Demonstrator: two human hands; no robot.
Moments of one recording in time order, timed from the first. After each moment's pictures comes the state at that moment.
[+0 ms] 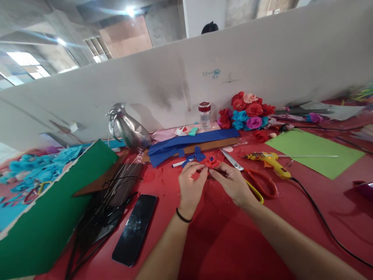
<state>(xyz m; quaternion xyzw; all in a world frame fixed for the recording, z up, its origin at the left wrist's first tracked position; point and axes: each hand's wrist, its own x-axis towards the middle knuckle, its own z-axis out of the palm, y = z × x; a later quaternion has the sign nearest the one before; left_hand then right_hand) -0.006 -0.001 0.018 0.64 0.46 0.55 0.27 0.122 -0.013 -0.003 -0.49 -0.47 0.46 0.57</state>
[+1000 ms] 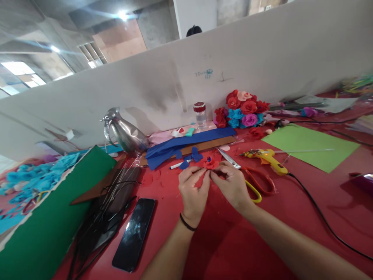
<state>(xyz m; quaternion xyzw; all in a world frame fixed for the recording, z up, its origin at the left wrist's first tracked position) 0.002 -0.014 0.008 0.68 0.46 0.55 0.13 0.118 -0.023 0.007 -0.54 -0.53 0.26 0.60</state>
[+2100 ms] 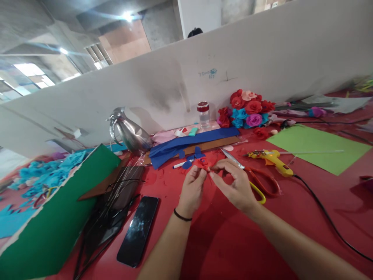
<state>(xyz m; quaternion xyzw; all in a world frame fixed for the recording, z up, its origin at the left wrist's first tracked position) 0.001 0.001 0.008 0.42 0.28 0.55 0.66 0.122 -0.028 0.014 -0.46 -0.62 0.18 0.61</state>
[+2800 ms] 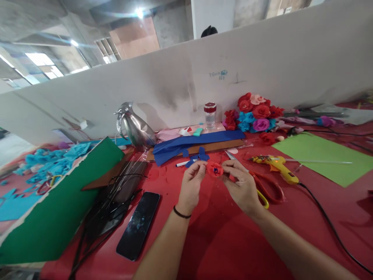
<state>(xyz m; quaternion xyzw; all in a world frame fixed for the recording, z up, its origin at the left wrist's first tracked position) -0.011 0.004 0.010 0.49 0.33 0.57 0.57 0.127 -0.020 0.003 -0.44 -0.62 0.19 0.62</state>
